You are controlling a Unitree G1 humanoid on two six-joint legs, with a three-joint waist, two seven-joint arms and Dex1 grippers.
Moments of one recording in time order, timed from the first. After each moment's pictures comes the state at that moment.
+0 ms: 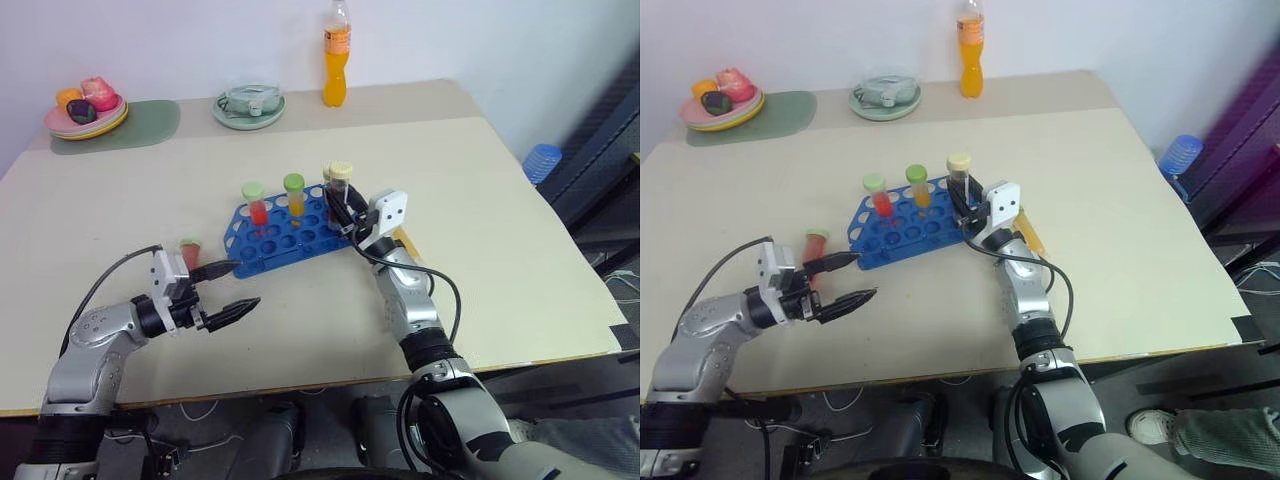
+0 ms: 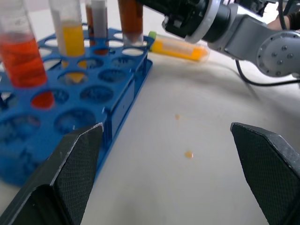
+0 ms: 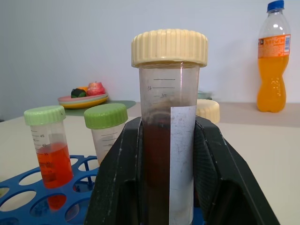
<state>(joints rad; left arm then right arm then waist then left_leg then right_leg) -0.02 0.62 0.15 -0.04 -0.53 0.15 -1.11 -0.56 0.03 -0.01 0.56 0.18 -0.36 0.47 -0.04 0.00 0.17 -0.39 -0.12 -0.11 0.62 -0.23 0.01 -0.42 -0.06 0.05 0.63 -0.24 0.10</state>
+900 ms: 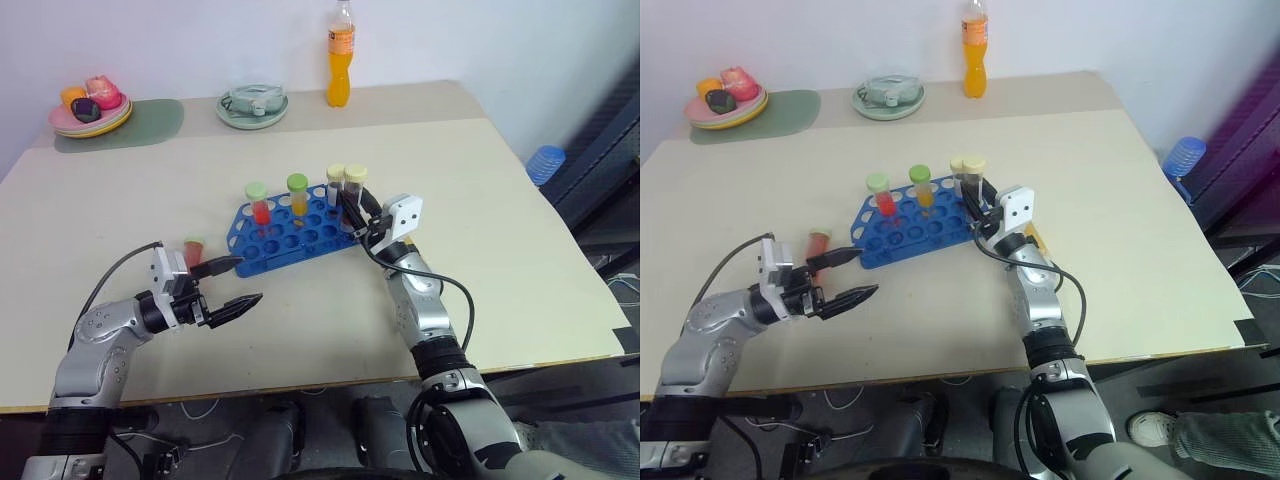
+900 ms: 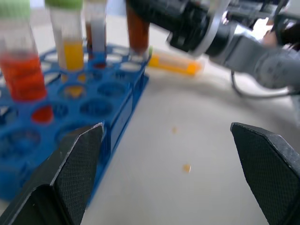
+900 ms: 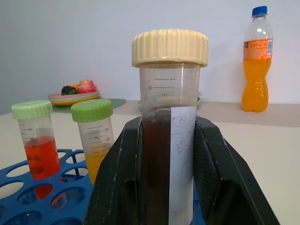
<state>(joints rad) -0.08 0.59 0.15 -0.04 -0.60 0.15 -1.15 -0.51 -0.01 -0.01 0.49 0.18 -0.34 0.46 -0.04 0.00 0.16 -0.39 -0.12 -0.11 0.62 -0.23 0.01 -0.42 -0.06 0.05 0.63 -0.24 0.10</state>
